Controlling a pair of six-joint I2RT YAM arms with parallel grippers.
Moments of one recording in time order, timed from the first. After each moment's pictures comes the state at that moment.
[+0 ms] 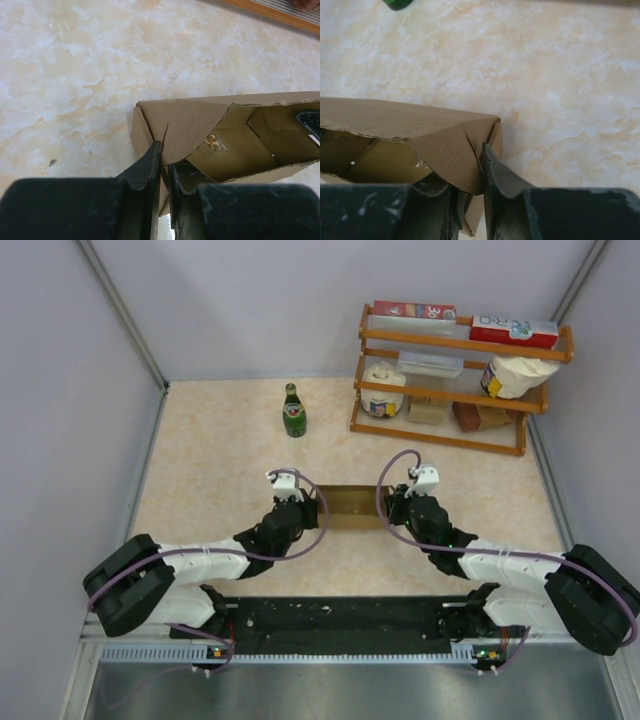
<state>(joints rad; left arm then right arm) -0.90 1.29 0.40 0.55 -0.49 -0.58 0.78 1.16 0.33 0.50 0.43 0.43</state>
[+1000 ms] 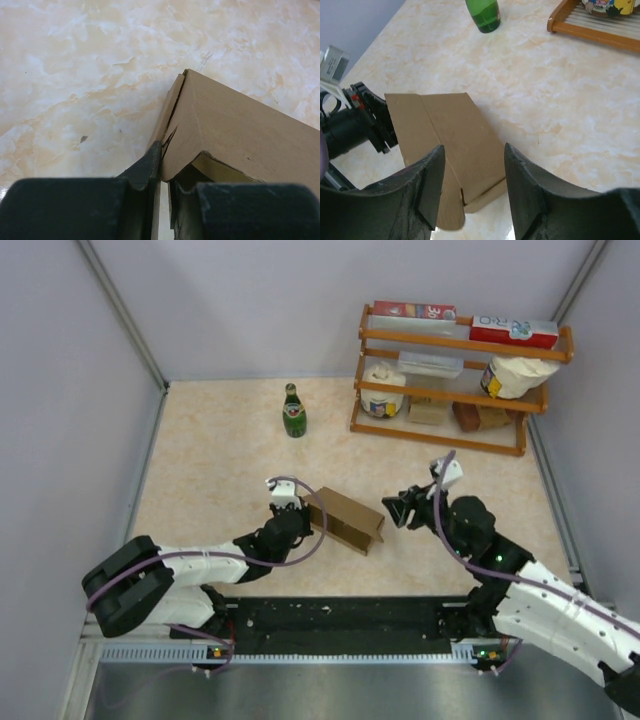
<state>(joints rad) -0.93 1.28 0.36 0.48 -0.58 -0.57 0.78 0.56 0.41 -0.01 0.17 0.39</state>
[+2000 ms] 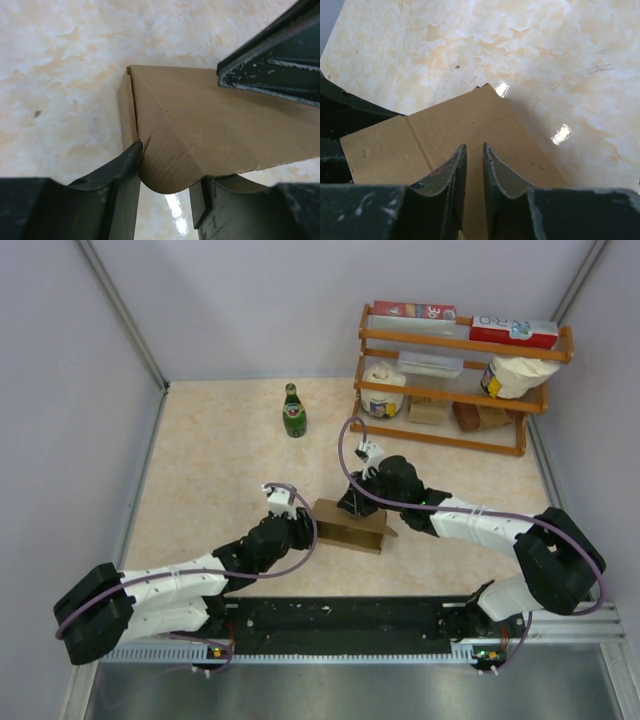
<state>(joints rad) -0.95 1.05 0.31 0.34 -0.37 -0.60 0.74 1.42 0.73 0.19 -0.24 0.43</state>
